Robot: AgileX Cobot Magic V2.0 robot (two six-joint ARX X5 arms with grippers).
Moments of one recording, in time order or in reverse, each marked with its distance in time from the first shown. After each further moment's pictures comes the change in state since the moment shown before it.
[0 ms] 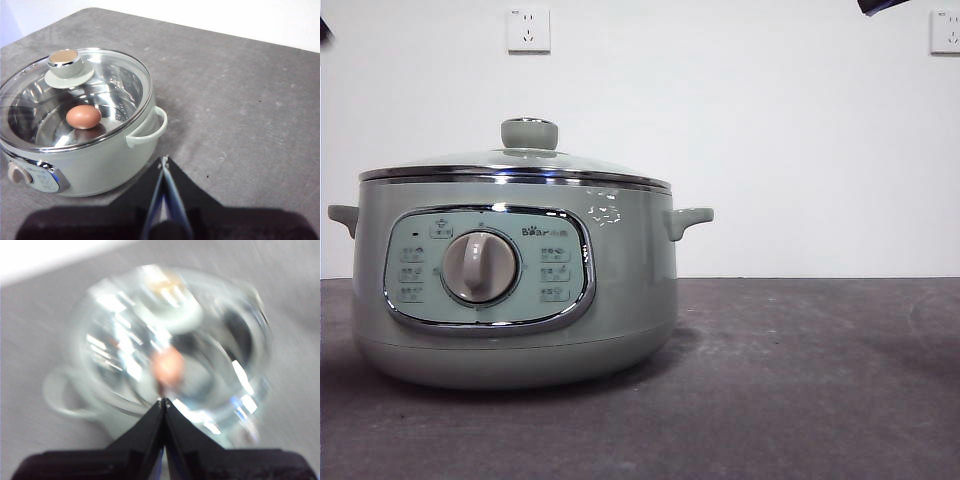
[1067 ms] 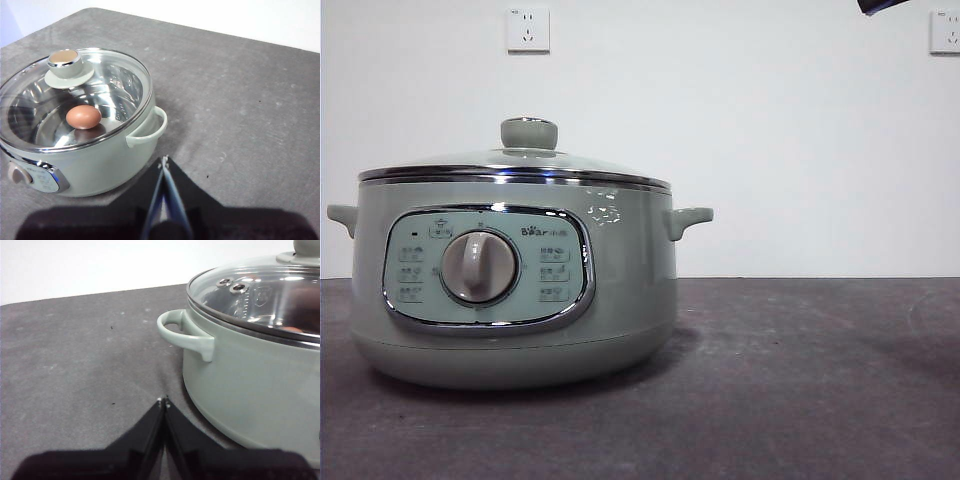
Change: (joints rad) left arm 0.354 -0.490 -0.656 0.357 0.055 -0.002; right arm 0.000 0.000 0.000 0.000 0.000 0.000
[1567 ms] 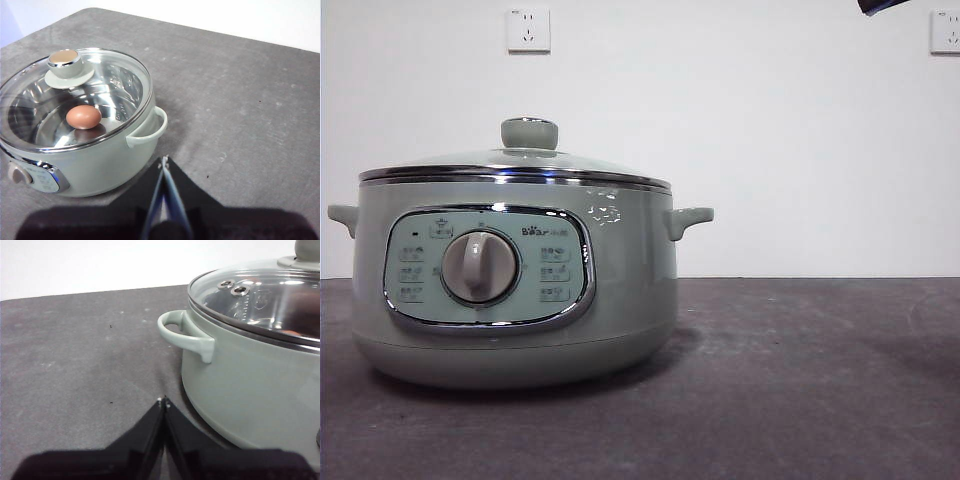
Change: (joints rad) left arm 0.000 0.000 -0.001 0.002 0.002 -0.027; right arm 0.000 0.000 0.000 0.000 0.000 0.000
